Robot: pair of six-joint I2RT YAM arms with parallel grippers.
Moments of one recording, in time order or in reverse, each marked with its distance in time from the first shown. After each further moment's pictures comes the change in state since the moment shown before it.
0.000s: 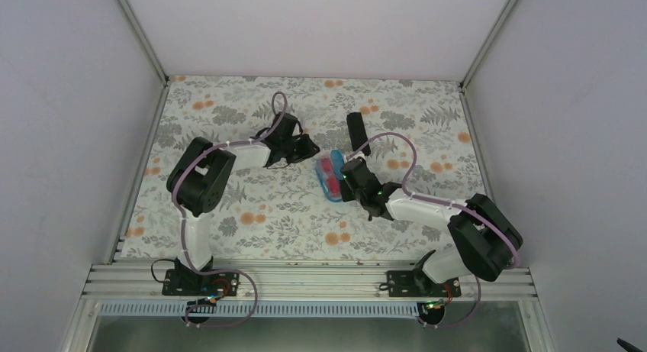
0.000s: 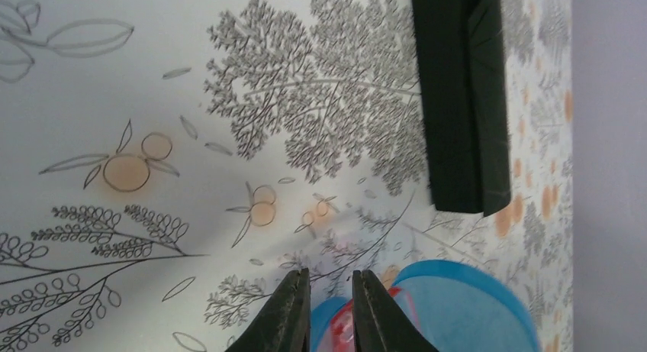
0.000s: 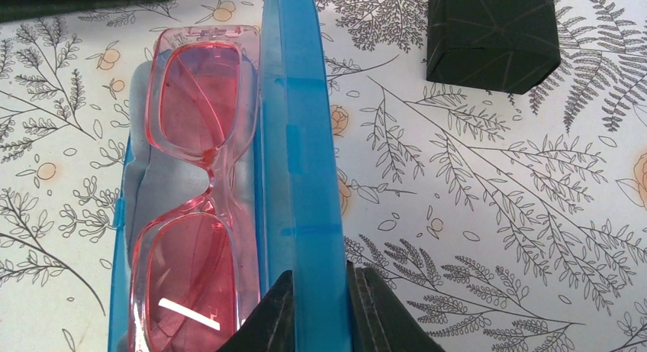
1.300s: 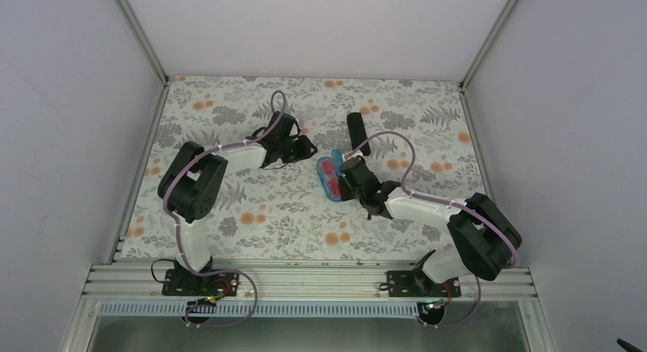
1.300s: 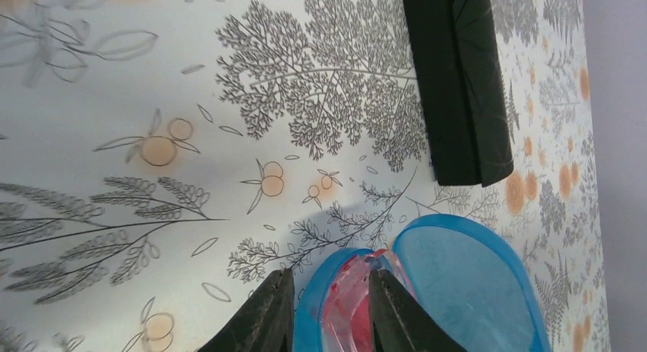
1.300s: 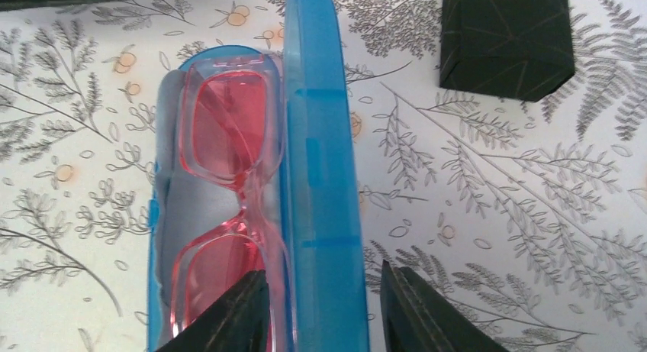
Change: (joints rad) left arm -0.002 -0.053 -0.024 -0.088 -0.015 0.116; right arm 0.000 0.008 0.020 -0.011 -0.008 -0.004
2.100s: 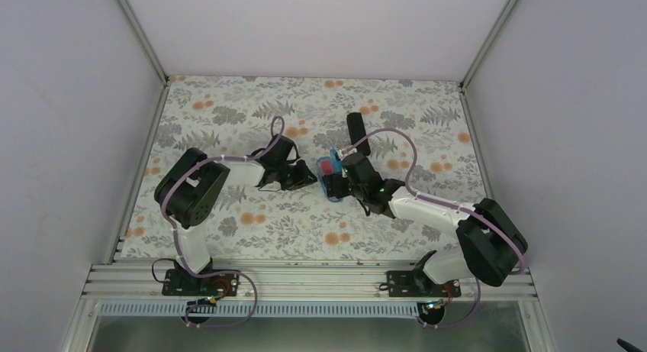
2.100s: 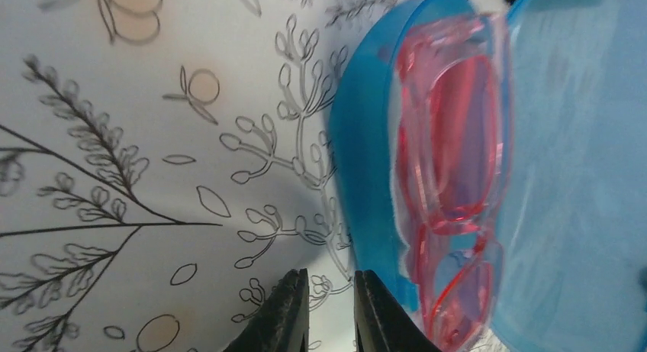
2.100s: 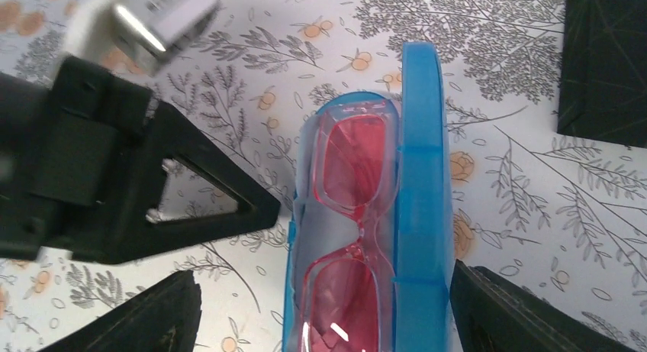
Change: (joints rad) left arm -0.045 -0.077 -0.235 0.061 0.135 -0.151; right arm -0.002 -0.050 0.023 0.042 -0.198 -0.004
